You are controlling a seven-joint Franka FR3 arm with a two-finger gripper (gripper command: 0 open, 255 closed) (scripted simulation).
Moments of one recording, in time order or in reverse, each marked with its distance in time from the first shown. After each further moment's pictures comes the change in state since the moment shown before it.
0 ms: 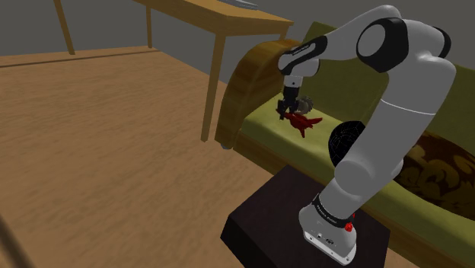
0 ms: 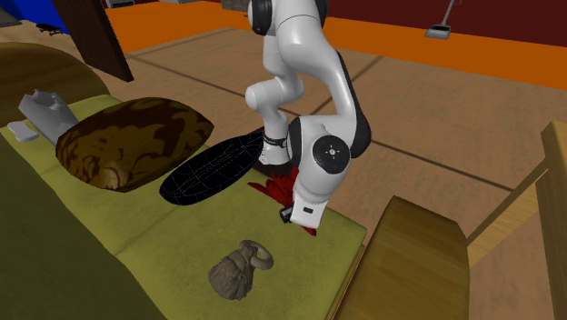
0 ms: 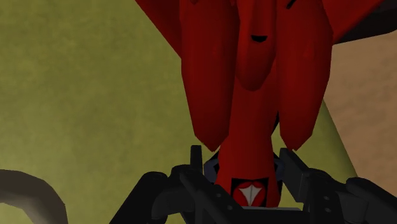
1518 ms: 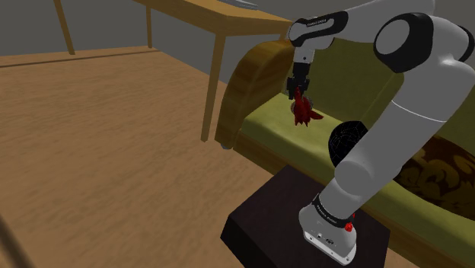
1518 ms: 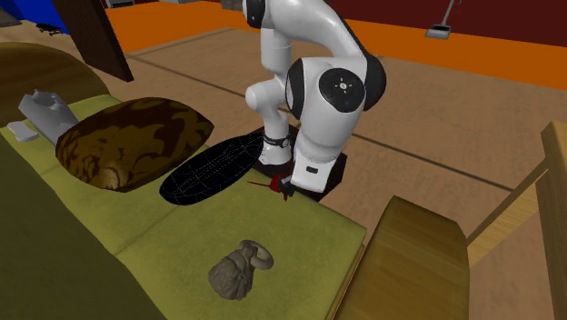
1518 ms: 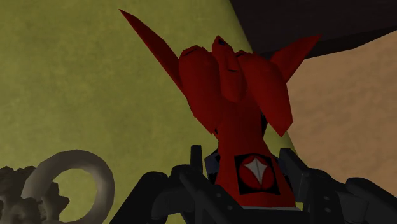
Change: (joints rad) arm 0.008 -0.119 -0.004 0.174 -0.038 -0.287 0.014
